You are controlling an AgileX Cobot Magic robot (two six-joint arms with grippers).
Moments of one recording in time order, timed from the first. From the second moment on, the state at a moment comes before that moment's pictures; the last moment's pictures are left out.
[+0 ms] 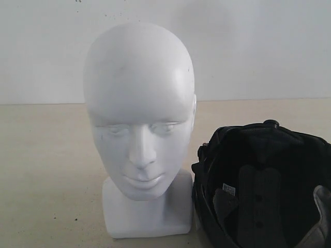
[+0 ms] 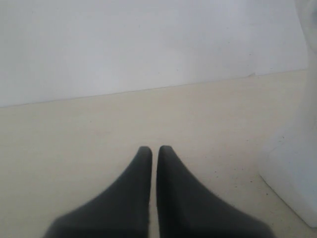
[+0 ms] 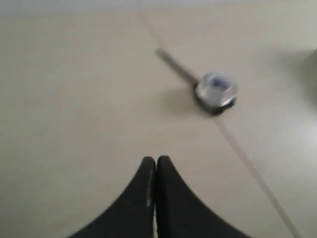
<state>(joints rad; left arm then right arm) -0.10 0.00 0.00 -0.05 0.23 0.15 0.09 0.85 -0.73 -0.61 0.75 0.52</state>
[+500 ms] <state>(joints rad) -0.10 0.00 0.00 -0.05 0.23 0.15 0.73 0.90 -0.80 0.25 0.70 0.21</state>
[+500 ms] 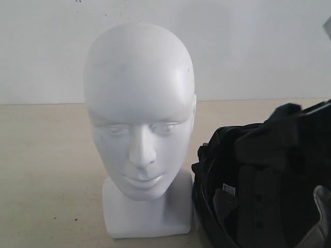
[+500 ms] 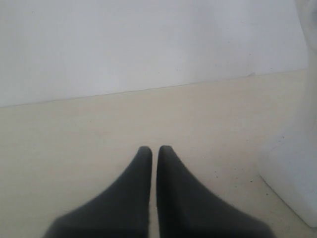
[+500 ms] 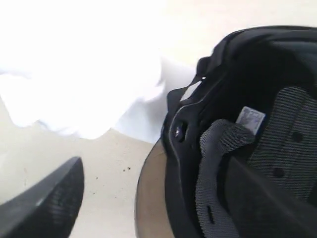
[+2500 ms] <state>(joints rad) -0.10 0.00 0.00 -0.06 0.23 0.15 0.88 1.26 -0.75 -0.09 0.88 0.53</state>
